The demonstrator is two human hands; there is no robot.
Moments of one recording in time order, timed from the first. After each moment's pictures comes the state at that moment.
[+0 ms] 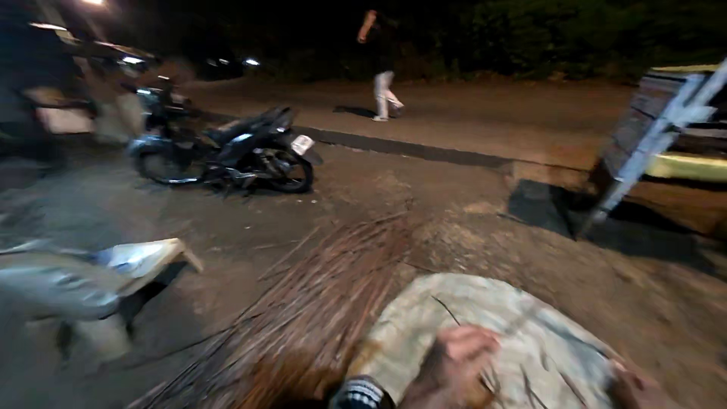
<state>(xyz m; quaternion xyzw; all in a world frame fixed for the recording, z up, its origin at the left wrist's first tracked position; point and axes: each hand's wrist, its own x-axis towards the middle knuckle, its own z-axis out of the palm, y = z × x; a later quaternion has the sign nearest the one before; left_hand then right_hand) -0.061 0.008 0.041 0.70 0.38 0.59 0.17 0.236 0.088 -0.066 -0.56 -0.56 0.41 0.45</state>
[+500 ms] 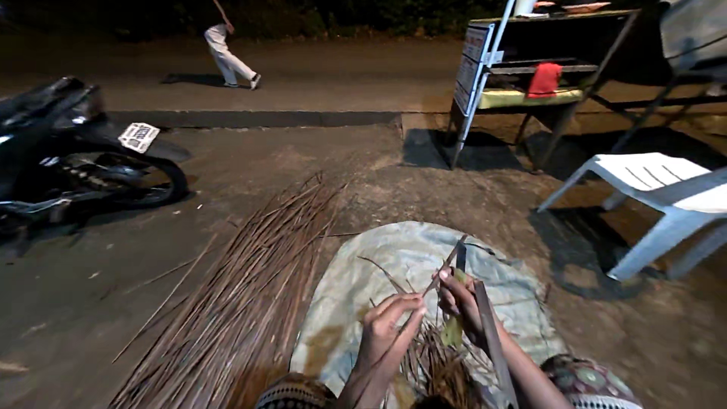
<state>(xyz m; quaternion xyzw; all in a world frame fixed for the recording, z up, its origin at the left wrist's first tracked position) -0.026 0.012 0.001 0.73 0.35 0.55 0.21 0.153 0.043 -0.018 -0.36 -0.35 0.65 0.57</state>
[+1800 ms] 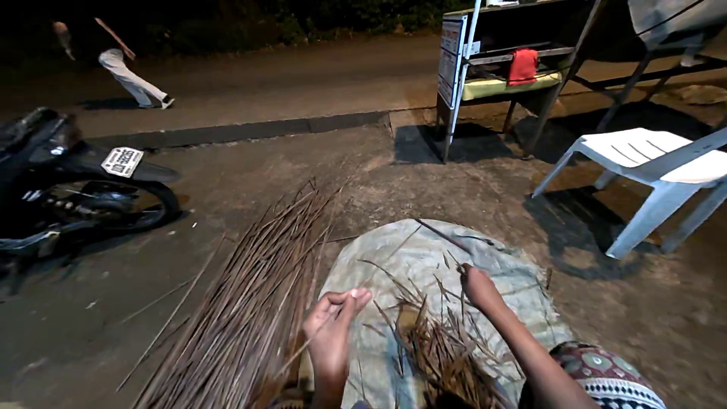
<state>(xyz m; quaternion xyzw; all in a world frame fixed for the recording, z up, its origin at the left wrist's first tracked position) -0.060 0.009 0.046 0.41 0.50 0.66 0.38 0.200 0.091 -0.064 -0.74 -0.56 0.35 0.12</state>
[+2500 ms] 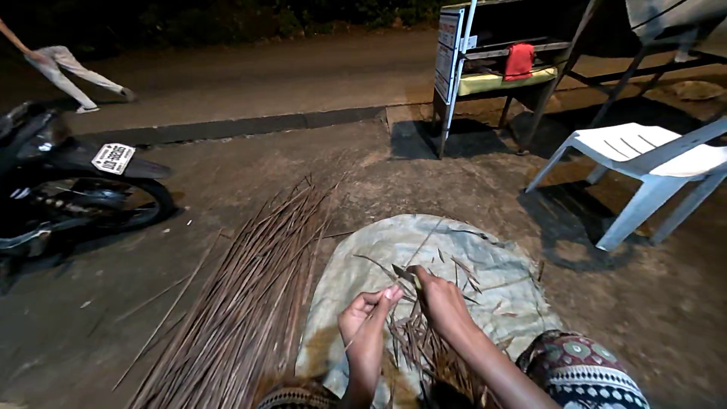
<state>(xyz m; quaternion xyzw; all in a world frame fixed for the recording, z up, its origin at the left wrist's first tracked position) -0.009 -0.001 0.022 0.40 0.47 0.65 0.45 0.128 0.031 0.023 -0.65 -0.69 0.28 0.15</state>
